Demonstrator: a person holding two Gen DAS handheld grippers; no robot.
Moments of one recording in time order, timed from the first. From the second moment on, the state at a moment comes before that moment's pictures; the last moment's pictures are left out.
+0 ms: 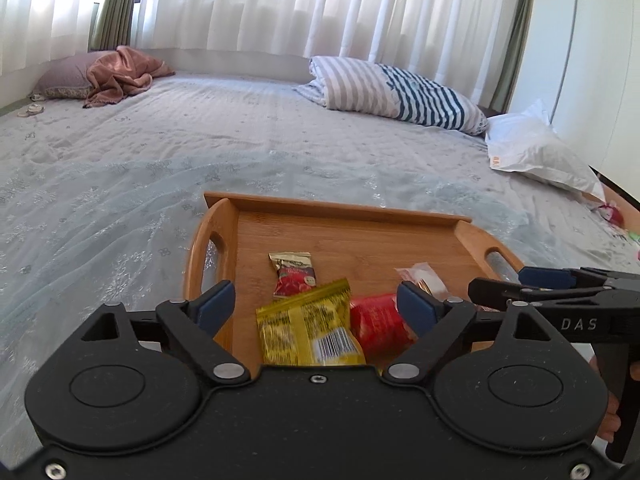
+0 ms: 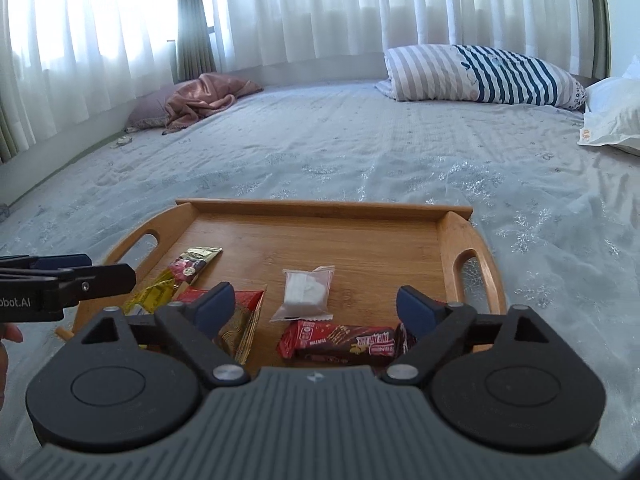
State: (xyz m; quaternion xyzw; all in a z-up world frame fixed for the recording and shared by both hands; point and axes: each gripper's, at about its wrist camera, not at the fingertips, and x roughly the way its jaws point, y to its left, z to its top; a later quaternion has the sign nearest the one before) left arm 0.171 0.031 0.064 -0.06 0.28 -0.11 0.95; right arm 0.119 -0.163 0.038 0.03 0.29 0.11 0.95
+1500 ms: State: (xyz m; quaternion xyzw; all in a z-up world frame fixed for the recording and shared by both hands) left arm 0.057 0.029 0.024 -0.03 0.28 -0.08 0.96; right arm -0.028 -0.144 -0.006 -0.04 0.21 0.09 0.97
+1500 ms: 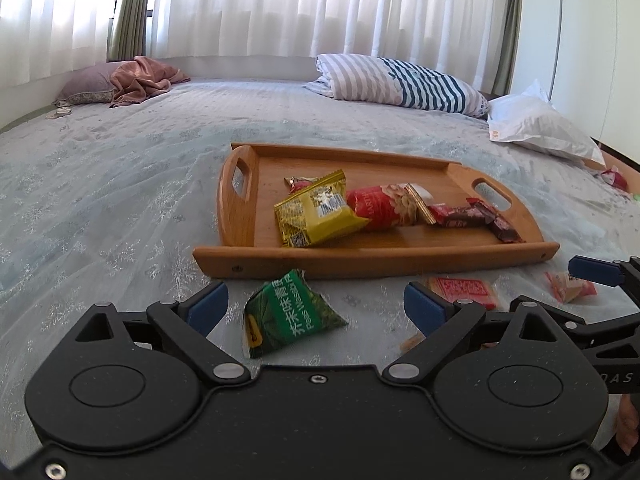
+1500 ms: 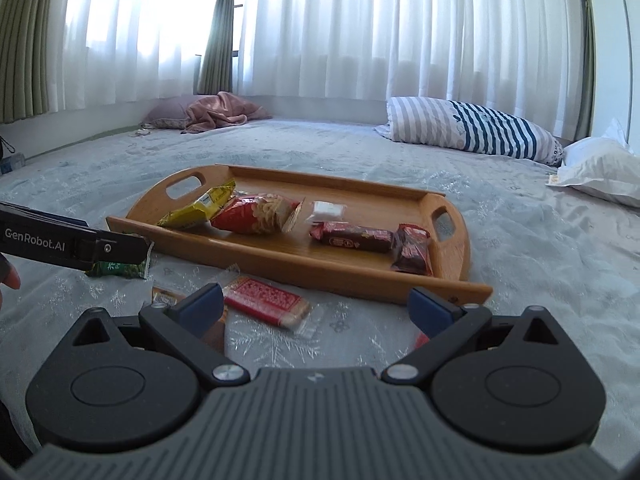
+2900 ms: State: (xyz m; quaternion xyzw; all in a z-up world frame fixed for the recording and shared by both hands) left arm 0.068 0.024 -0.002 -0.02 0.30 -0.05 0.95; right arm -0.081 -0.143 -0.040 0.03 0.20 0.06 0.98
